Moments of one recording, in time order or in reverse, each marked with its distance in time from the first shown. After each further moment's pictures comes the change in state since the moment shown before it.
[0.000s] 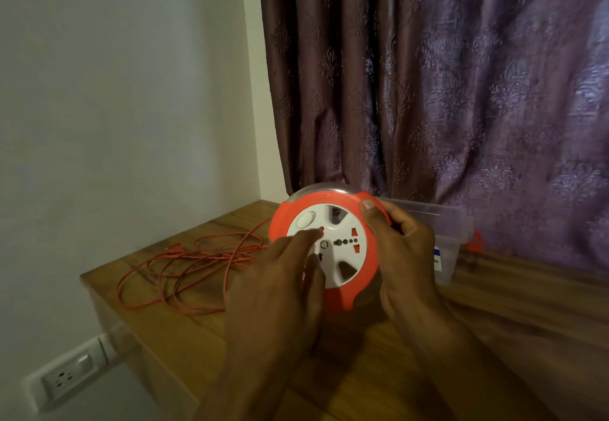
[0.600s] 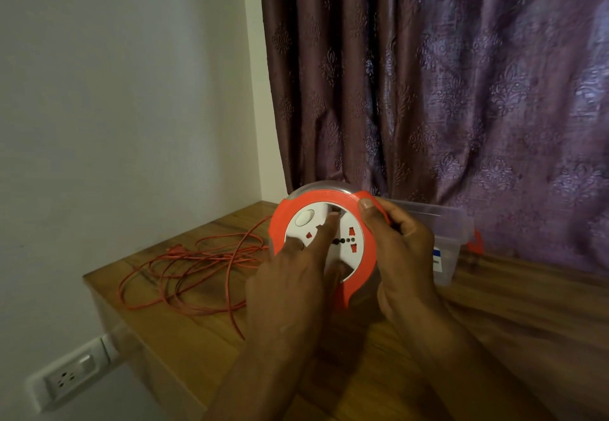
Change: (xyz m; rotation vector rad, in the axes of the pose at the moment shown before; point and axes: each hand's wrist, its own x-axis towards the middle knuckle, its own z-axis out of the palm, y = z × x) left_hand 0.013 0.002 0.025 0.266 -0.236 -0.096; right_hand -0.001 -0.003 0.000 0.034 -0.013 -0.002
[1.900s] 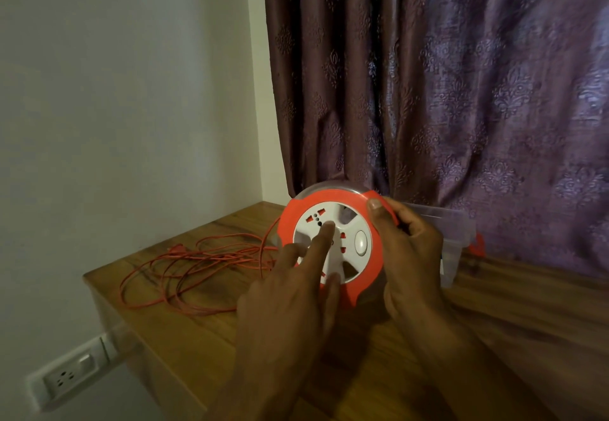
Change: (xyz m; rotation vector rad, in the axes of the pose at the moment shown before) left_hand -0.024 -0.004 -0.011 -0.086 0.086 0.068; right_hand 0.004 0.004 -0.001 -0.026 0.060 -0.060
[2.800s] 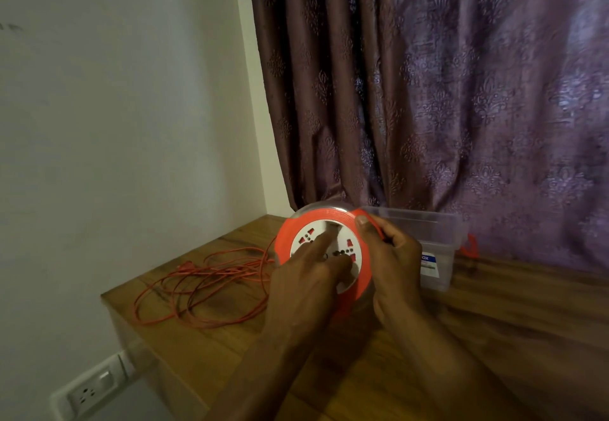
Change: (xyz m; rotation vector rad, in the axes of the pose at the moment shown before) left_hand 0.040 0.008 0.020 0.118 -0.036 0.204; right_hand 0.004 0.007 -0.004 -0.012 0.051 0.105
